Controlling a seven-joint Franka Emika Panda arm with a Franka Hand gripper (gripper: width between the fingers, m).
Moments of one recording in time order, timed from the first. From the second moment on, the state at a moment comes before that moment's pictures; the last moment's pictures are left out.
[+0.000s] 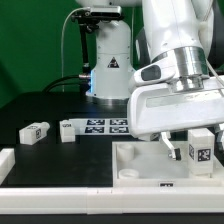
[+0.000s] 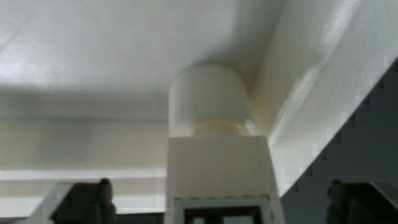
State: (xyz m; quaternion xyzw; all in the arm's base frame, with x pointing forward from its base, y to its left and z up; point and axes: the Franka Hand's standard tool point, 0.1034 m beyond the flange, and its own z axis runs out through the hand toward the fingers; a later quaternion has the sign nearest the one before) arm 0.599 0.118 0.053 -0.96 -0.07 -0.26 0.06
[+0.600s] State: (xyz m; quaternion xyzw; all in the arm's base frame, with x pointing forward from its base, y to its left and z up) arm 0.599 0.120 0.070 -0.96 -0.06 -0.27 0.06
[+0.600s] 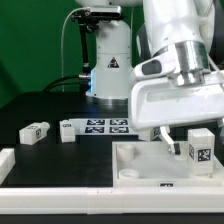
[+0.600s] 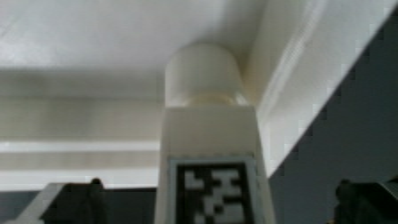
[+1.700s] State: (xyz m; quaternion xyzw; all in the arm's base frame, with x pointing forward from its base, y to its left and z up) arm 0.602 0.119 0.077 -0.99 -0.08 0.03 0.09
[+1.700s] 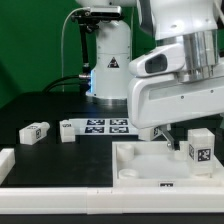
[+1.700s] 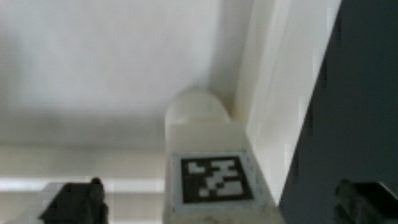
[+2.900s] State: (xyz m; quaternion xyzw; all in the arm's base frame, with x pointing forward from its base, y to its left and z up) arm 0.605 0.115 0.075 -0.99 0.03 0.08 0.09
